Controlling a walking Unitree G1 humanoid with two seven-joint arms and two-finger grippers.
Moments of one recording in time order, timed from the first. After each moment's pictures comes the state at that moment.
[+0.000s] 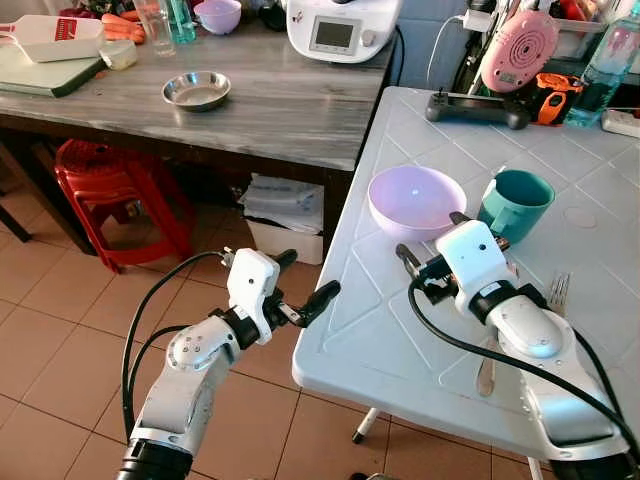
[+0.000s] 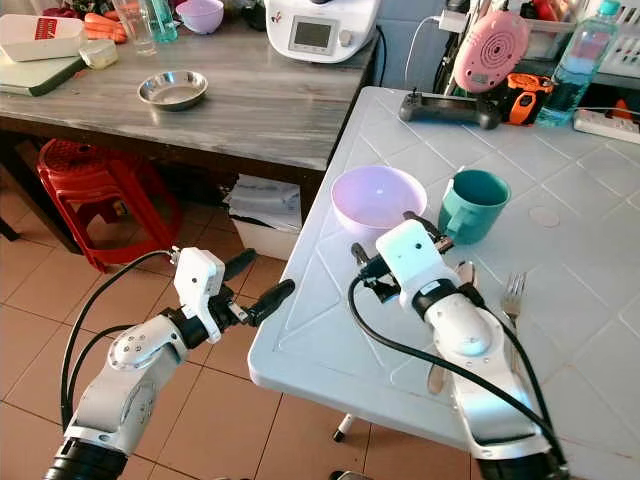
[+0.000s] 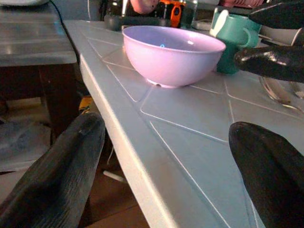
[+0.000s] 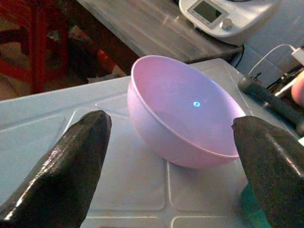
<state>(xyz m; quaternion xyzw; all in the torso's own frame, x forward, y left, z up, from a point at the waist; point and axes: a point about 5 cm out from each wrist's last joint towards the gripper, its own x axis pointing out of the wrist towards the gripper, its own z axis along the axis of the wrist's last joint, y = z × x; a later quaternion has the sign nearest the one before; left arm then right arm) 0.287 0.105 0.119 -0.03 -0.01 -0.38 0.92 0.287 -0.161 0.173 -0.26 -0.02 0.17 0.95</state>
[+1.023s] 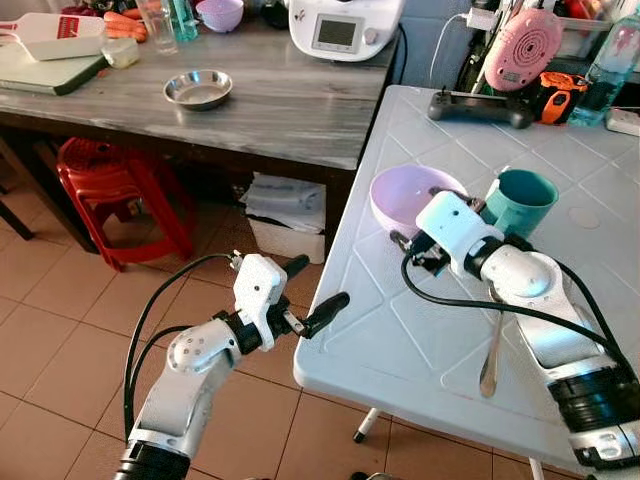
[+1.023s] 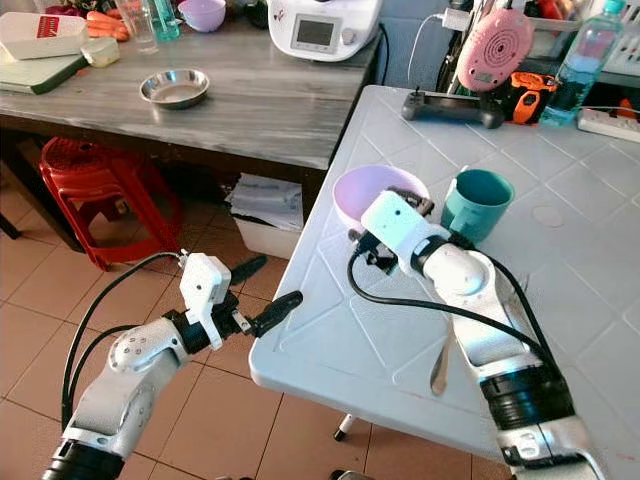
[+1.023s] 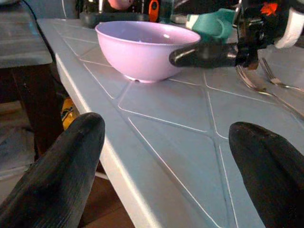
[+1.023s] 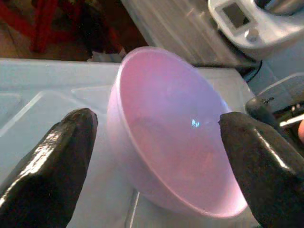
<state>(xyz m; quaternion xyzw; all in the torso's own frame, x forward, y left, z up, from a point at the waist) 0.281 0.101 0.119 -0.01 -0.01 -0.42 0.91 0.340 -0.167 0.182 -0.36 0.02 0.24 0.90</state>
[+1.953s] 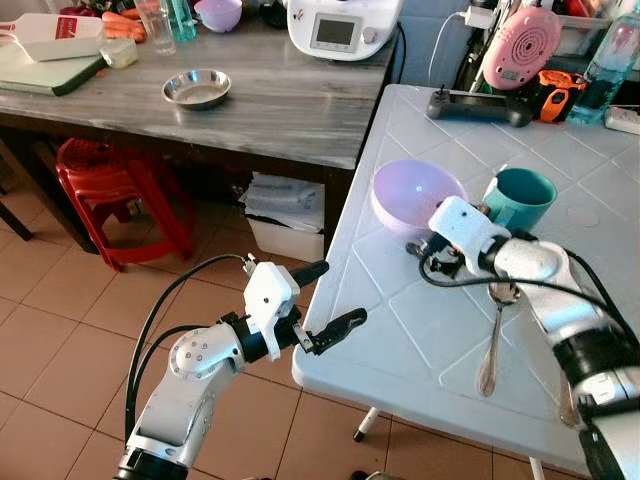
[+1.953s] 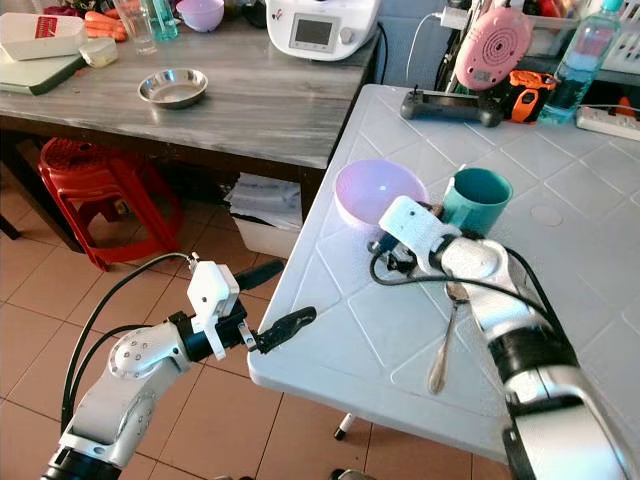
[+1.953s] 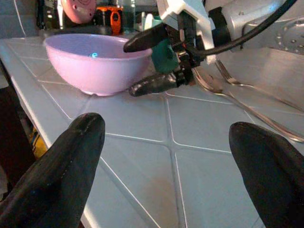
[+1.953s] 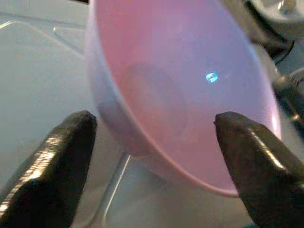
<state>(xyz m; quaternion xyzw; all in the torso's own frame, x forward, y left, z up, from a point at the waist) 0.268 0.091 0.127 0.01 -0.04 -0.49 0.87 0.370 -0.195 0.167 -0.38 0.06 0.28 0.88</state>
